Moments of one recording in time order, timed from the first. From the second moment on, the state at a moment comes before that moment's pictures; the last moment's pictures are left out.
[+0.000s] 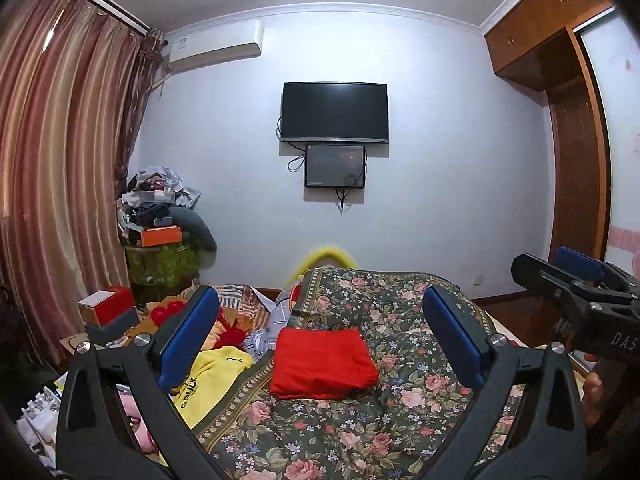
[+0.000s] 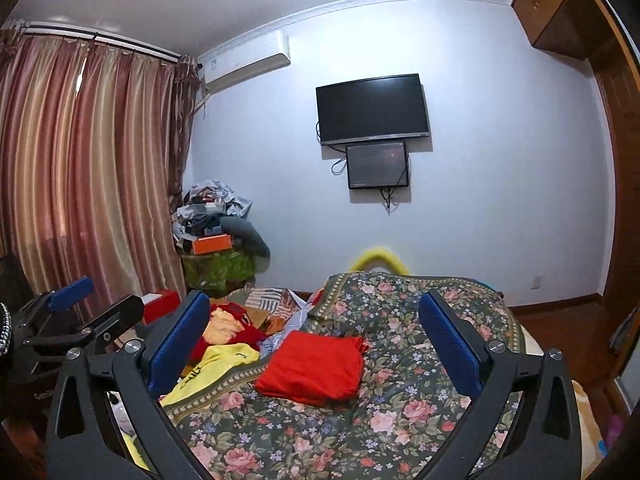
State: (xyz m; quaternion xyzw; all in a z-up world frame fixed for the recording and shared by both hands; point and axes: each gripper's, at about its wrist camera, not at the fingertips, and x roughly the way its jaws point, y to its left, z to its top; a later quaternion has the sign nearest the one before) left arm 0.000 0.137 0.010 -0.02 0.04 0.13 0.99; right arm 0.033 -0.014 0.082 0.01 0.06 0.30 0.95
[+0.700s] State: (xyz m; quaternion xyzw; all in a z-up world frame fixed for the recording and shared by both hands) left arm 0.005 0.148 0.001 -0.04 0.06 0.13 0.99; right arm 0.032 -0.023 0.077 0.01 0.08 0.29 0.95
